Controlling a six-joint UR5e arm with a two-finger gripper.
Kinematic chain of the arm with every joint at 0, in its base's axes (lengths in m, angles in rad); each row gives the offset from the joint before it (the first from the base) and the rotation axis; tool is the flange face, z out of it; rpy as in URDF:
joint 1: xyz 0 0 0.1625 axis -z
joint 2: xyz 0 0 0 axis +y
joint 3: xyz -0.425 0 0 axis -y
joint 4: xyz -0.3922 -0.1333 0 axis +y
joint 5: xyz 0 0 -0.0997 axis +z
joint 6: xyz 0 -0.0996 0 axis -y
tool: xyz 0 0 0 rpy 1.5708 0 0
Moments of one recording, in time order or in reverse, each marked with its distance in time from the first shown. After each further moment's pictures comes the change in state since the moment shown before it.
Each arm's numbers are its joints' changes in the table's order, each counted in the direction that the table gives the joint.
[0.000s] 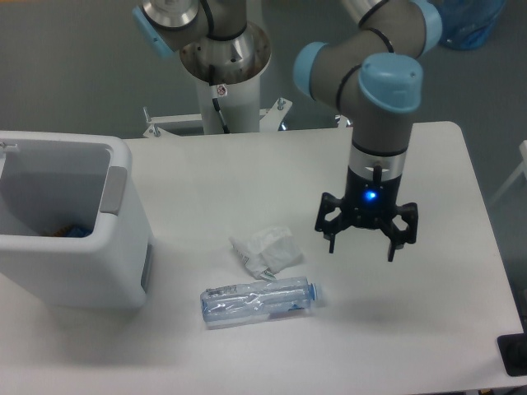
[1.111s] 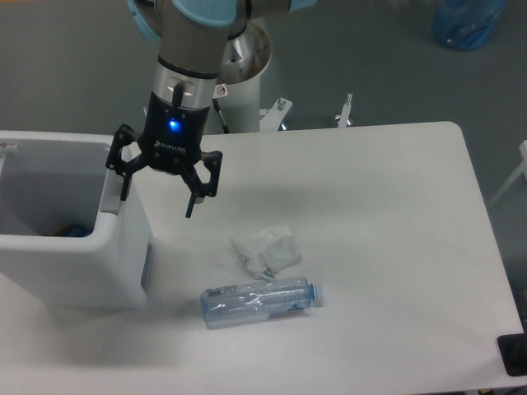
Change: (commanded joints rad) arm 0.332 -0.286 -0.086 -0.004 0.205 -0.779
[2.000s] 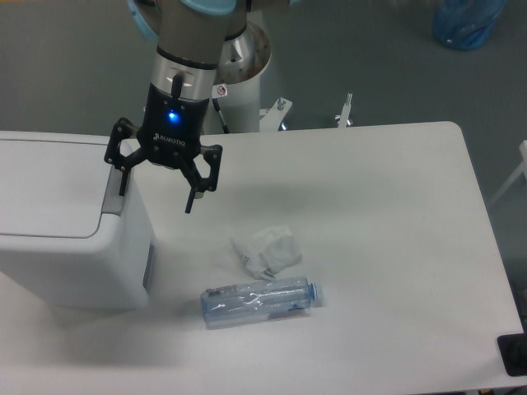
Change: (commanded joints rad) arm 0.035 -0.044 -0.061 0.021 0.015 -0.011
